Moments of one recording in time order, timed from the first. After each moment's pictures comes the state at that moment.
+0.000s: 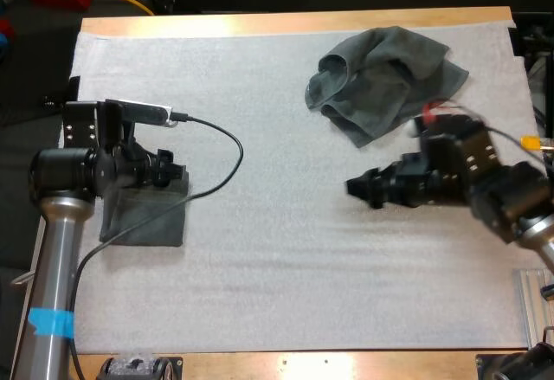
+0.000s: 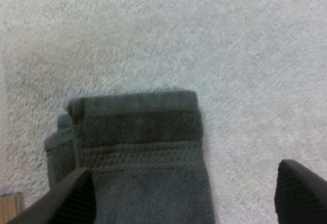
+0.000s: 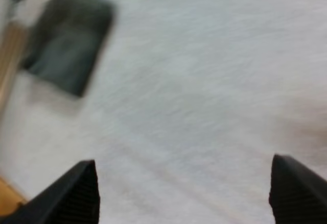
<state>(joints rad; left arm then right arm) 0.02 1.20 -1.14 1.10 0.04 -1.64 0.49 1.19 -1.07 0.90 -0.36 -1.50</state>
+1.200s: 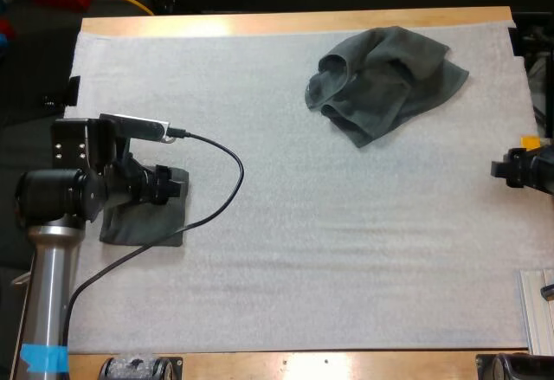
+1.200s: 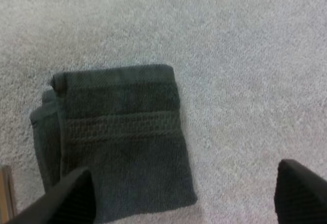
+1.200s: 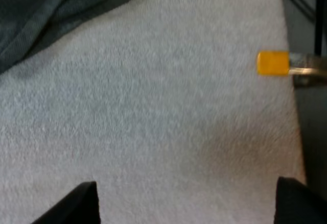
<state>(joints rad) 0.02 1.10 -1.14 1.20 0.08 -1.64 -0.05 1.04 -1.07 1.10 0.00 -1.92</state>
